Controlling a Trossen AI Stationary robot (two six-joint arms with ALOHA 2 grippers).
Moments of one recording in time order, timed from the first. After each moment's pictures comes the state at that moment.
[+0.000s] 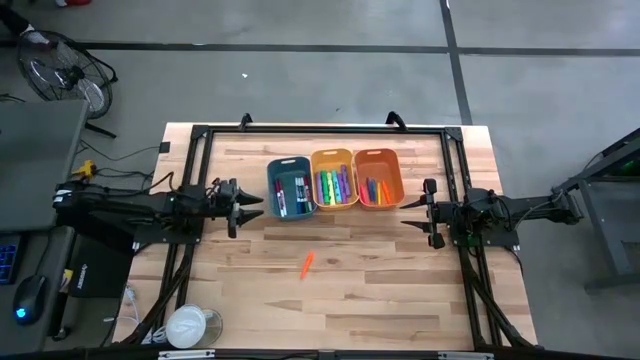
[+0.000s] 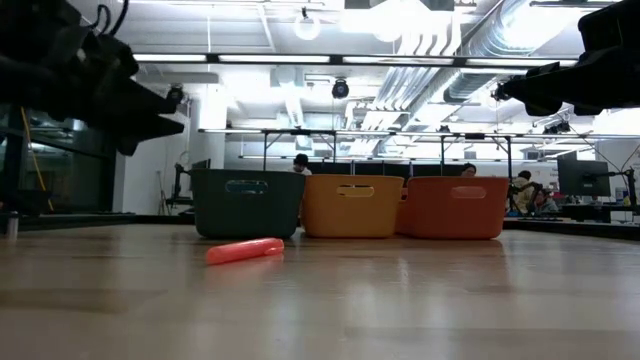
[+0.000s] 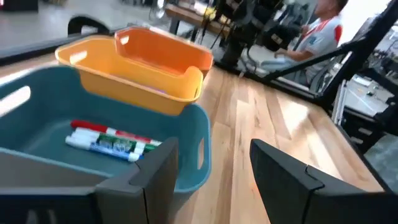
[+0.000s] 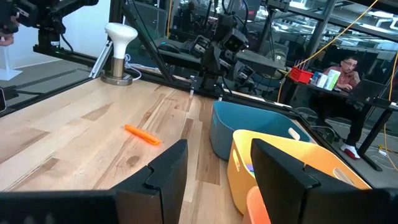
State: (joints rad) left arm -0.02 0.42 0.04 0.25 -0.13 -0.35; right arm 0.07 0.07 0.01 0.03 0.02 -0.24
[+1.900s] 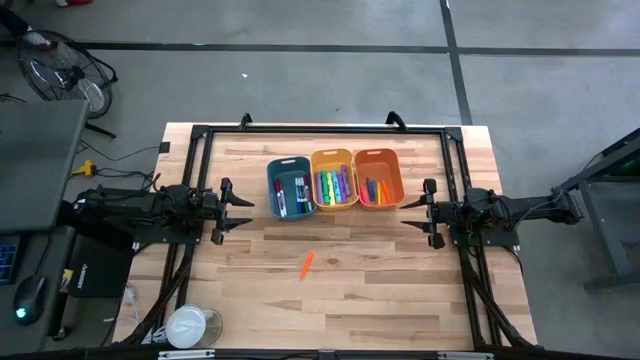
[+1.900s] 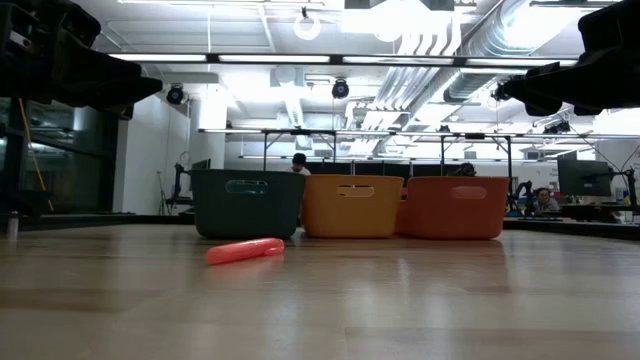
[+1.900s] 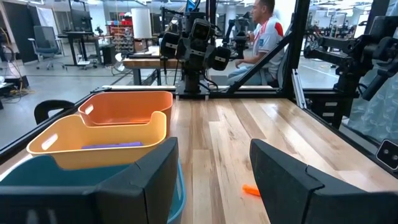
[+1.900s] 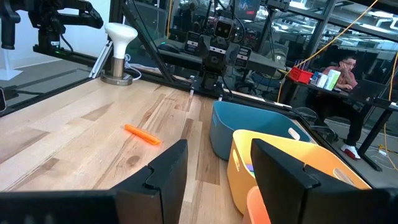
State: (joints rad) left arm -0.09 0.02 0.01 0.02 -0.04 -0.01; right arm 0.07 0.07 0.01 0.03 0.02 -0.24
